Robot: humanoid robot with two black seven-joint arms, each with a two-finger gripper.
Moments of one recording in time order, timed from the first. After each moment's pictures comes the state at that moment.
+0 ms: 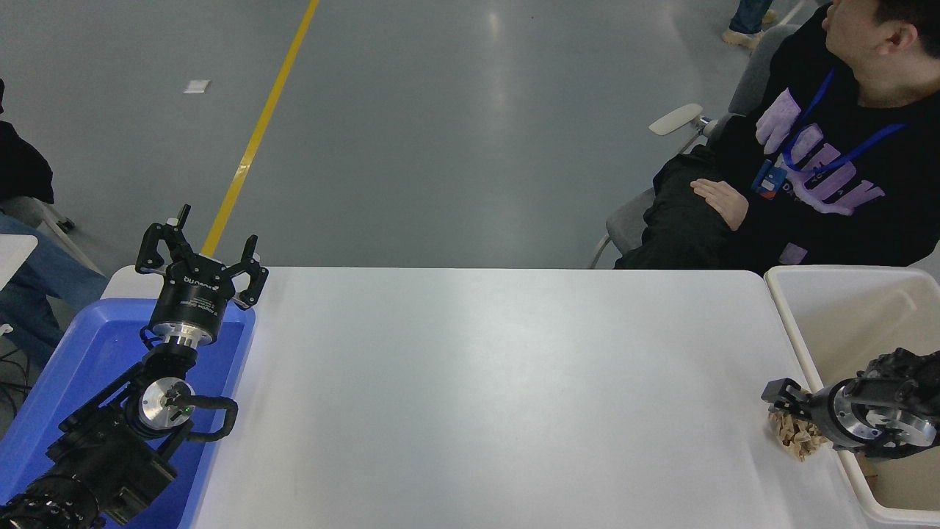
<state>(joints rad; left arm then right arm) -0.54 0.24 -0.94 -0.52 0.00 -0.56 -0.50 1.05 -0.52 -0.94 0.82 -0.07 0.08 -0.11</state>
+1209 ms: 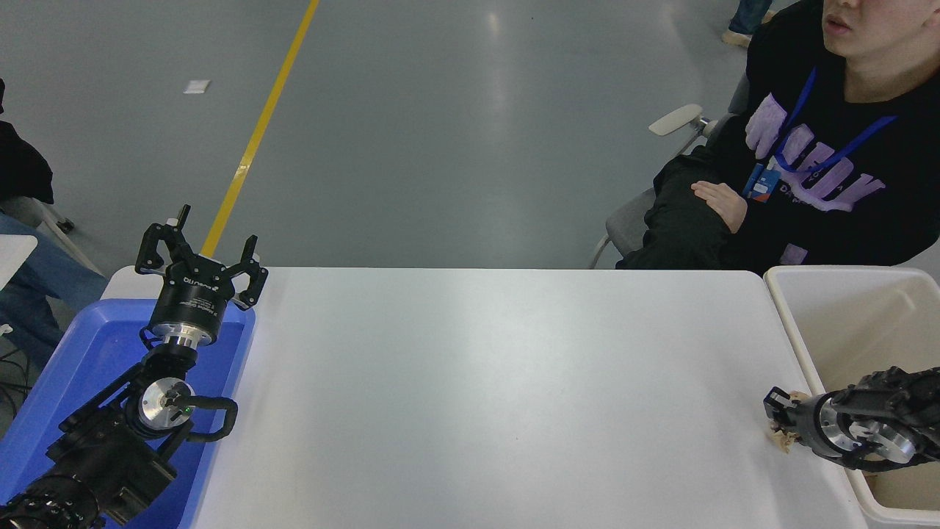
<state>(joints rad) -0.54 0.24 -0.94 -0.52 0.00 -0.56 -0.50 1.00 -0.52 -0.85 0.82 -0.01 0.06 -0.12</state>
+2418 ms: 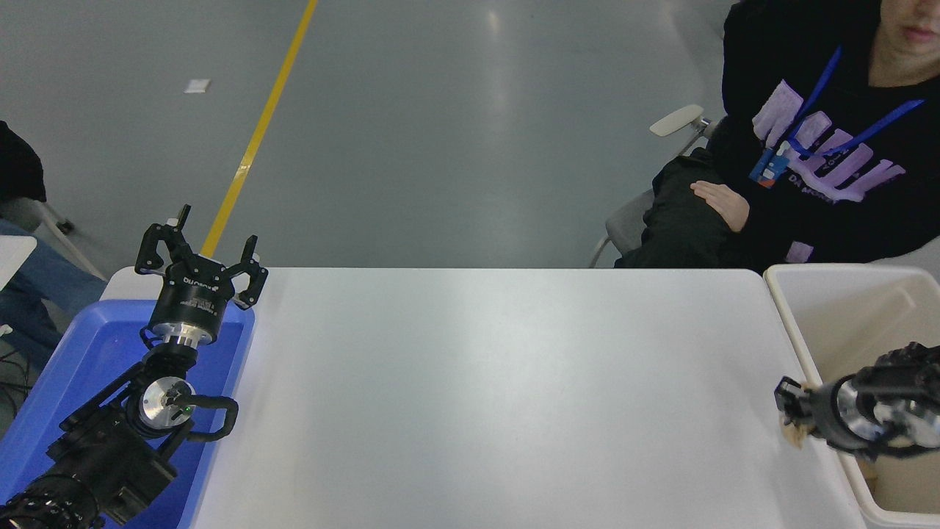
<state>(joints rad) -0.55 0.24 -0.94 -0.52 0.01 -0.56 -0.50 1.37 -0.61 -1.13 1.16 -0.01 0.12 -0.11</state>
